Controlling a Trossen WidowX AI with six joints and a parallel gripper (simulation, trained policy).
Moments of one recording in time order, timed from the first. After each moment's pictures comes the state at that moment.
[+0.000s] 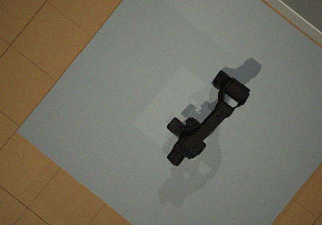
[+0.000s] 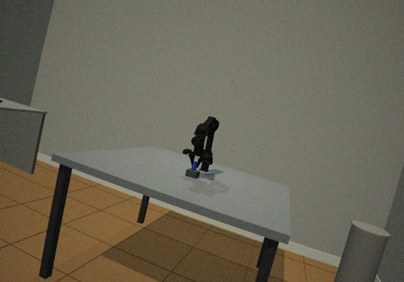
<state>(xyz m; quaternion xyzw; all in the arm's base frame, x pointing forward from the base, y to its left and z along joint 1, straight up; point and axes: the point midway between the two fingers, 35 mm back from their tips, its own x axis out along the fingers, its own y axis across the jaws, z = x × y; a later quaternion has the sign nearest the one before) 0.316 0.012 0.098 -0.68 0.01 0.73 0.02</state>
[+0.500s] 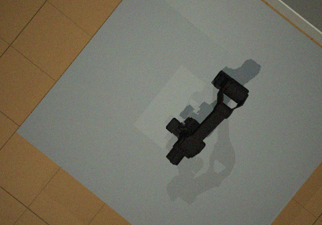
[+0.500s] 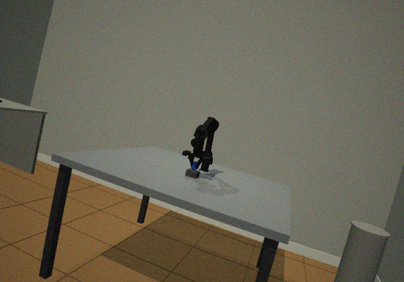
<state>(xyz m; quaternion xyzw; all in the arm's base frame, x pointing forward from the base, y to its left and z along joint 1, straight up) 0.318 0.012 0.092 -0.69 0.00 0.73 0.01</state>
